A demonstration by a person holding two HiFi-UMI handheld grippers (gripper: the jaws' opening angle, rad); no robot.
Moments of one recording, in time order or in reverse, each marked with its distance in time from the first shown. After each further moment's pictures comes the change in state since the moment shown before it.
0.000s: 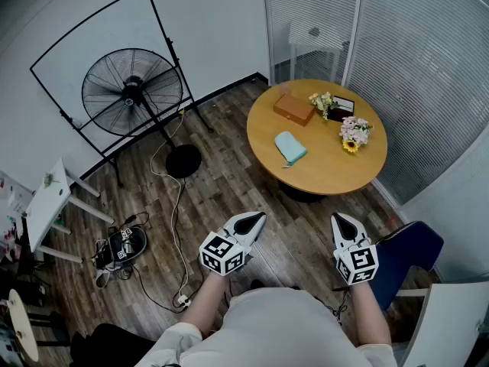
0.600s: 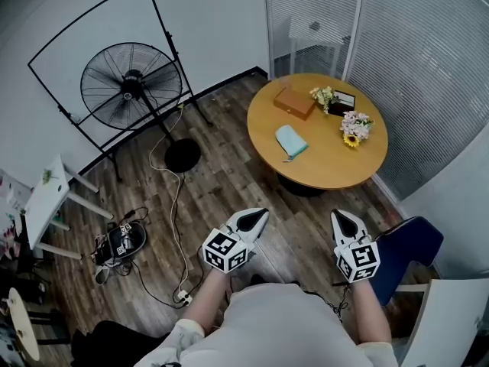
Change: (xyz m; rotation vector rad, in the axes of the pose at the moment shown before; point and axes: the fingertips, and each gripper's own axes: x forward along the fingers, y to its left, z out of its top) left arm 0.000 0.001 -0.003 0.008 0.004 -0.009; right arm 0.003 0.010 0.002 0.025 -0.003 0.012
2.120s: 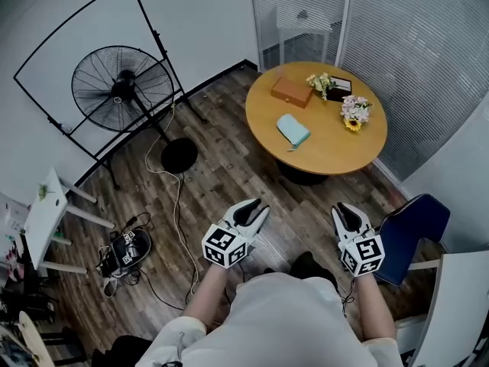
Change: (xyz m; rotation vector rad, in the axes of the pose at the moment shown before) left arm -0.054 0.054 -0.018 0.007 0.025 -0.039; right arm 0.015 0.066 -0.015 0.048 0.026 -0.065
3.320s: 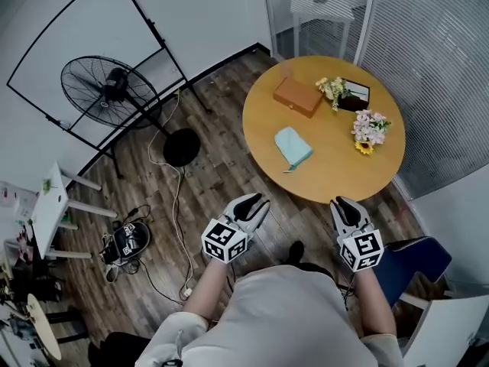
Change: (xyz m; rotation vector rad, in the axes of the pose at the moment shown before) left arm 0.227 0.113 0.023 -0.045 0.072 0.101; right arm 0.190 -0.197 -0.002 0.039 0.066 0.132
